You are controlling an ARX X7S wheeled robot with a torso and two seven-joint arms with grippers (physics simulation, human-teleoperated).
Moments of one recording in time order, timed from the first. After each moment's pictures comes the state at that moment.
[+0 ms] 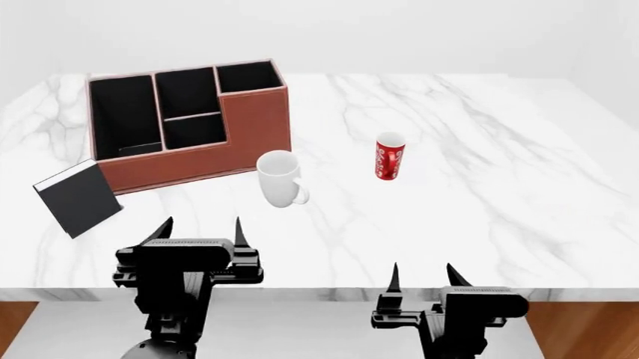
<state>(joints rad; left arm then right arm) -0.13 -0.11 0.10 0.41 -0.10 -0.47 -0.16 0.02 0.11 -0.10 -0.07 0.13 0.12 0.11</state>
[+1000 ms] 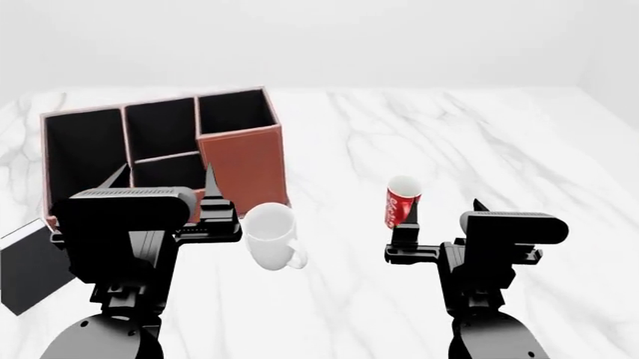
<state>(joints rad) -0.31 -0.14 0.03 0.83 -0.19 -0.94 -0.22 0.25 0.17 -0.10 -0.46 0.18 0.65 0.25</state>
